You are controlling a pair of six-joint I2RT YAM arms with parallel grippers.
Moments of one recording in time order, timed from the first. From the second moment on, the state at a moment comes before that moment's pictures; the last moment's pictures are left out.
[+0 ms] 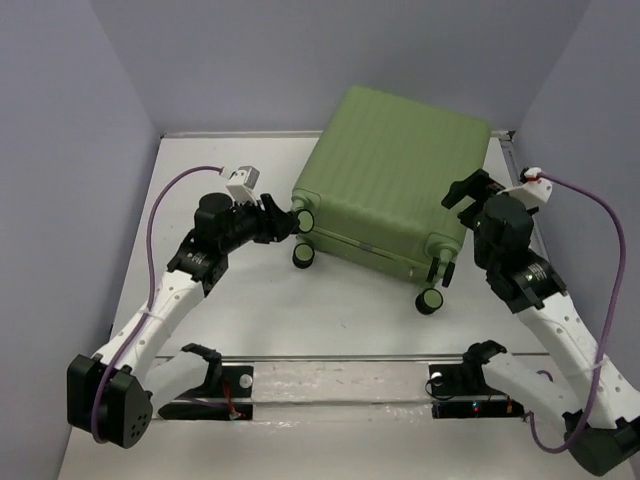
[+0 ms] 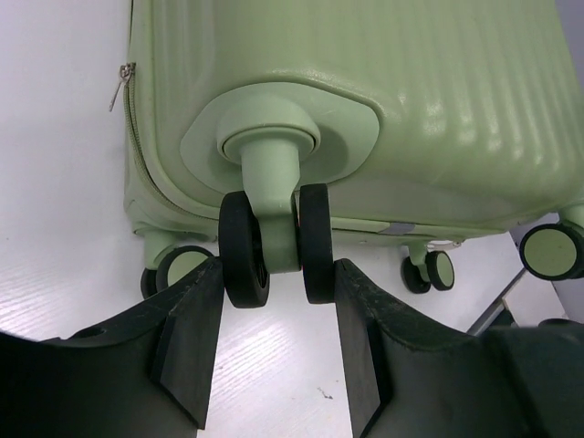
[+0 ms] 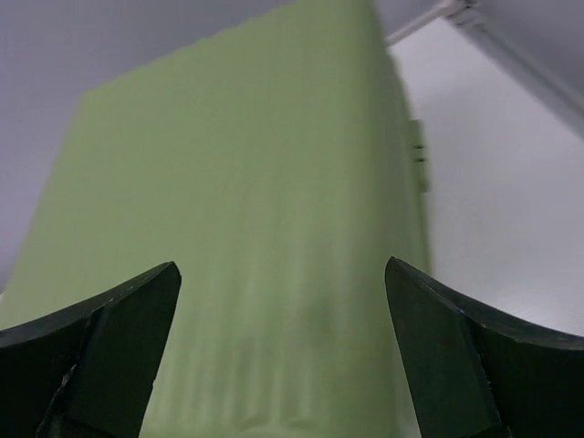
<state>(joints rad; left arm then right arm) -0.36 1.03 0.76 -0.05 0.36 -0.50 0.54 0.82 0.95 -0.32 0.68 0.61</state>
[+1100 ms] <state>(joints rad) -0.58 0.94 0.66 0.03 0.26 -0.72 0.08 1.59 1.35 -0.10 -0.17 0.29</state>
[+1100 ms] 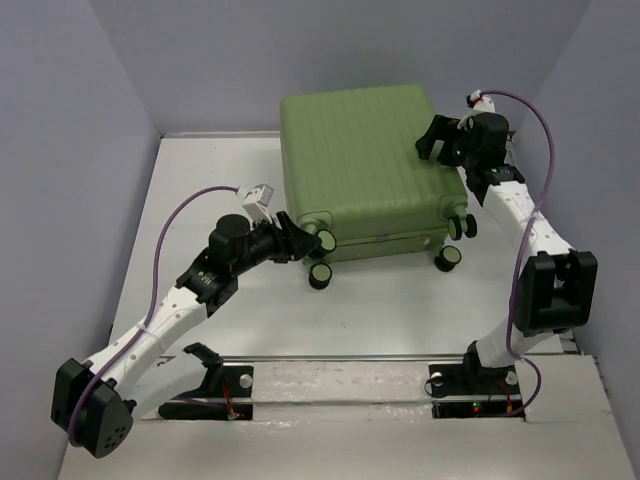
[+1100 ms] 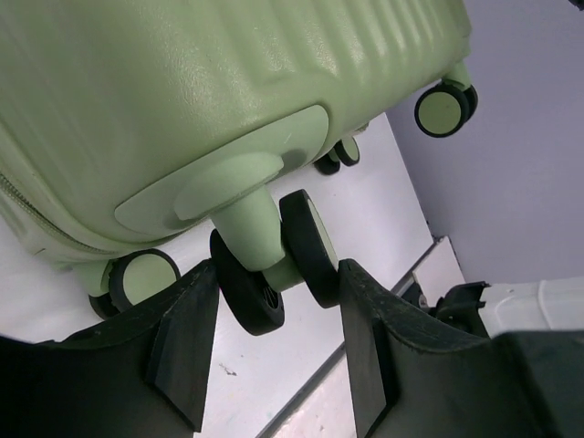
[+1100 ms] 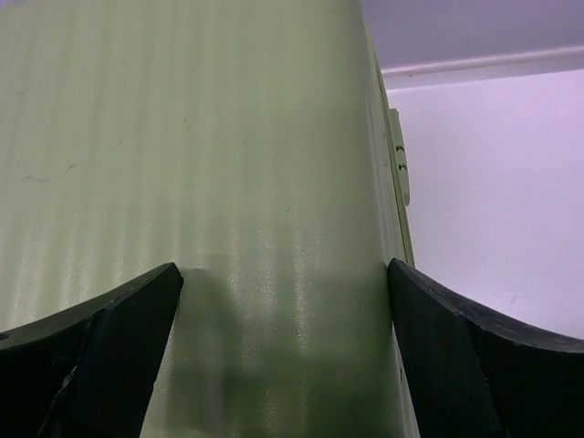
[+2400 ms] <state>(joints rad) -0.64 1.04 0.61 0.19 0.37 -0.93 0.60 0.83 0.63 -0.33 0.09 0.49</state>
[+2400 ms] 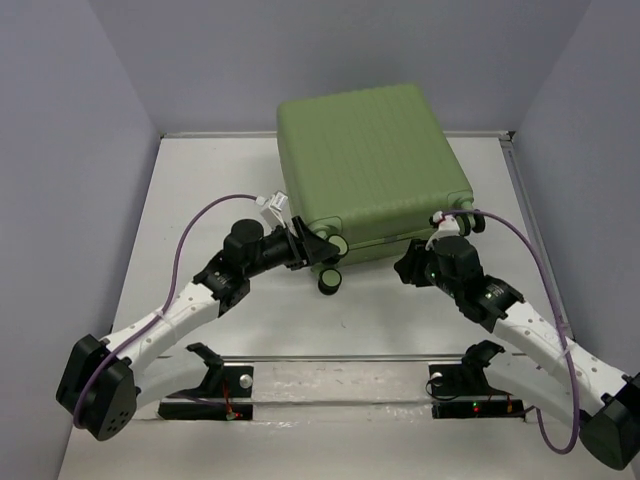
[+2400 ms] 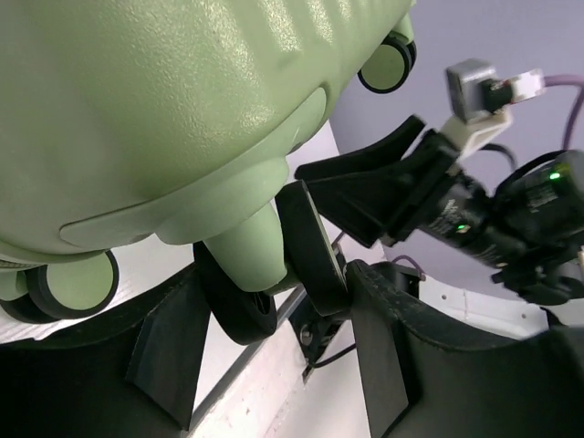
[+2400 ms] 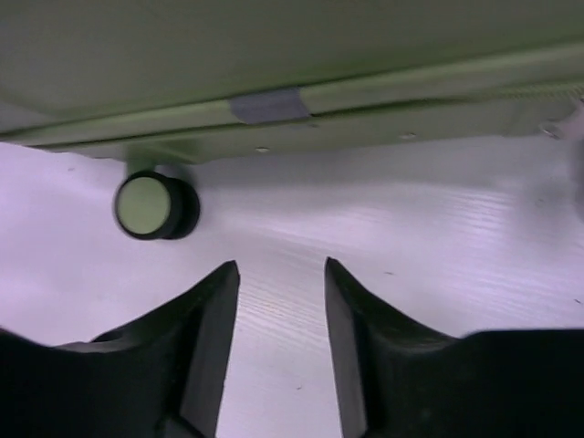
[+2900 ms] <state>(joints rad) -0.64 0.88 0.48 0.26 0.25 -1.03 0.59 0.68 0.30 0.07 0.52 0.59</state>
